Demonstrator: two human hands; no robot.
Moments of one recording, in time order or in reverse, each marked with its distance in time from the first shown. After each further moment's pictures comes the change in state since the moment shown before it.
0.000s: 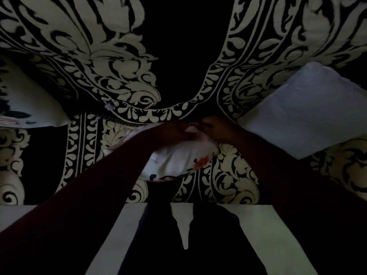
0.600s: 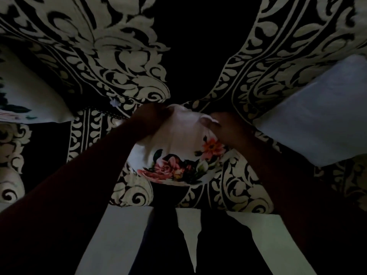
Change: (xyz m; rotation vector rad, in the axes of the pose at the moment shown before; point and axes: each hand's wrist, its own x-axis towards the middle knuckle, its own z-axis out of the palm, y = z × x) left_hand 0.002 -0.062 -0.051 0.160 0.430 -0.165; right_hand 0.014 -0.017 0.020 -0.083 0.252 -0.033
